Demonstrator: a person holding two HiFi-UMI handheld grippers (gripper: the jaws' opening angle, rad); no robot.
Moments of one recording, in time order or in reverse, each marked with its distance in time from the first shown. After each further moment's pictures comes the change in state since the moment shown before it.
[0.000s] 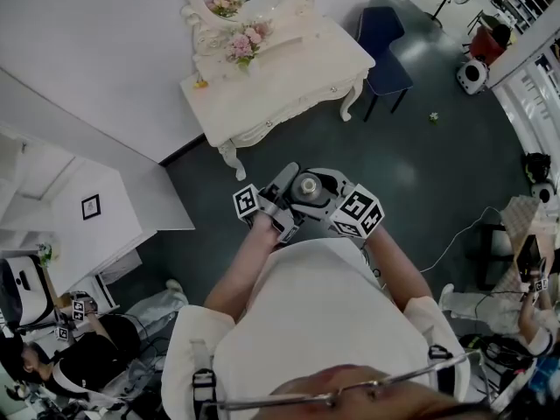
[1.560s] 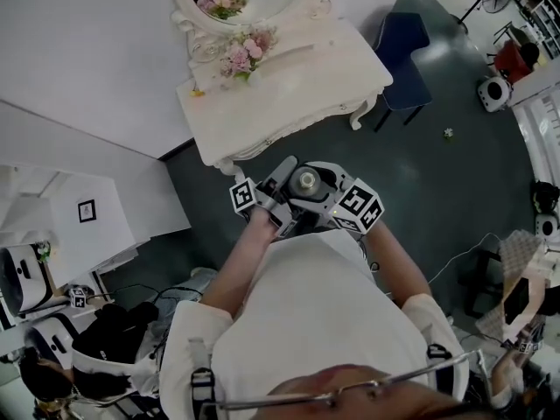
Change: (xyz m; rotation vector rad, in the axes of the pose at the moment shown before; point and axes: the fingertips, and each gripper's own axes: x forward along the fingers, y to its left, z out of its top) left arm 0.120 0.038 0.124 0.029 -0.102 0.036; right arm 0.031 -0.171 0.030 0.006 0.024 0.118
